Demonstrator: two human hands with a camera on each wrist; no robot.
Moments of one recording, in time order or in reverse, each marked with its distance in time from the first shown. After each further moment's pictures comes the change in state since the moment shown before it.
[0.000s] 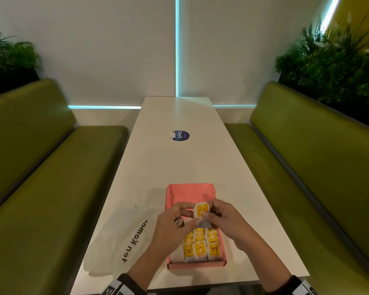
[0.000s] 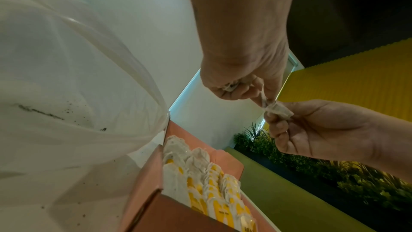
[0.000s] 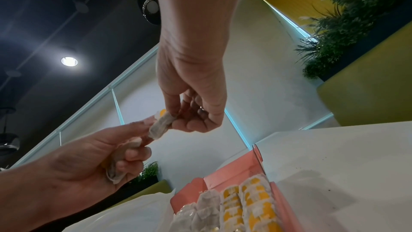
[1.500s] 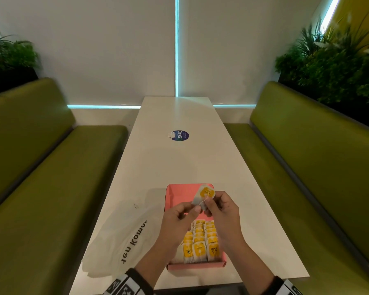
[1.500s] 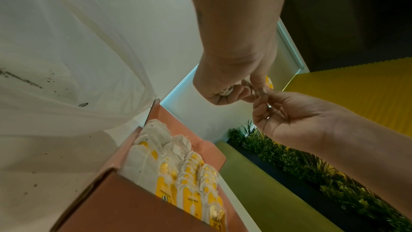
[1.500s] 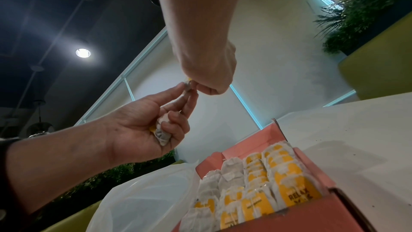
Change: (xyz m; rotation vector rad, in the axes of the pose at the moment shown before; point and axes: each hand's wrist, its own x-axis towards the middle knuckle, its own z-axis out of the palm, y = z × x) left_hand 0.008 0.014 0.016 -0.216 0.060 -0.181; right_hand 0.009 0.003 0.029 0.376 0.454 -0.267
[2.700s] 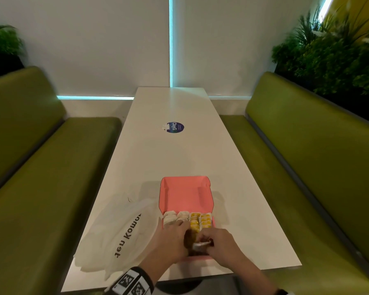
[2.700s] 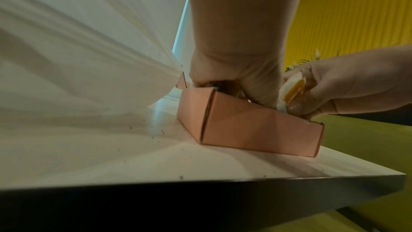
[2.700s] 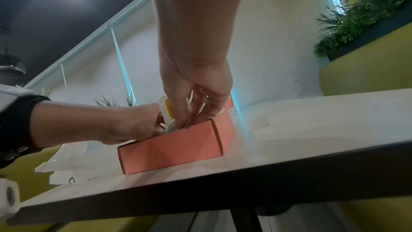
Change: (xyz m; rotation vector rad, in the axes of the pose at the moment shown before) left_hand 0.010 -0.078 -0.013 1.538 -0.394 0.228; right_hand -0.025 0.056 -0.054 -0.993 -0.571 0.151
